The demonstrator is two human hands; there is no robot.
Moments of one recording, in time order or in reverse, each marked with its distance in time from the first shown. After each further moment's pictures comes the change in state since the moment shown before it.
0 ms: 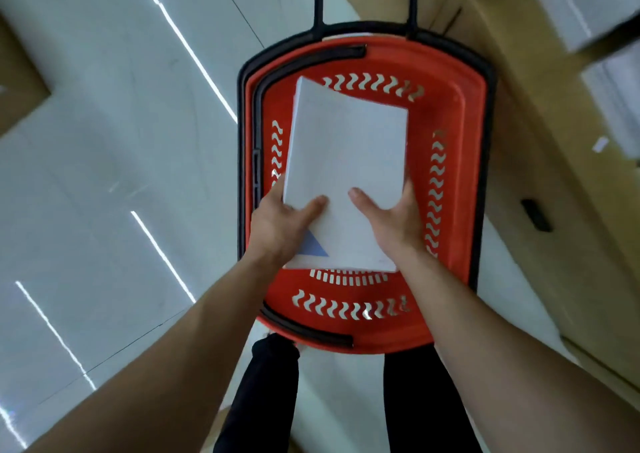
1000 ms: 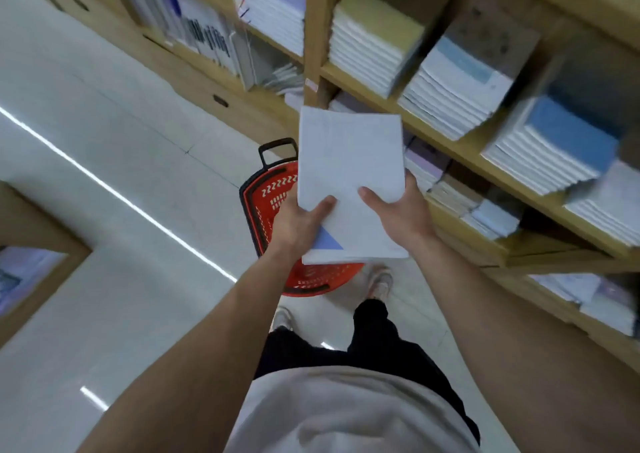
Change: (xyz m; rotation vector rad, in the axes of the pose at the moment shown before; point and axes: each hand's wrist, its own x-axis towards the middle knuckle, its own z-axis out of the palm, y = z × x) left_hand -0.369 0.224 -0.145 0.013 -0.321 0.458; right_hand -0.424 -0.254 -0.188 -0.013 0.426 -0.166
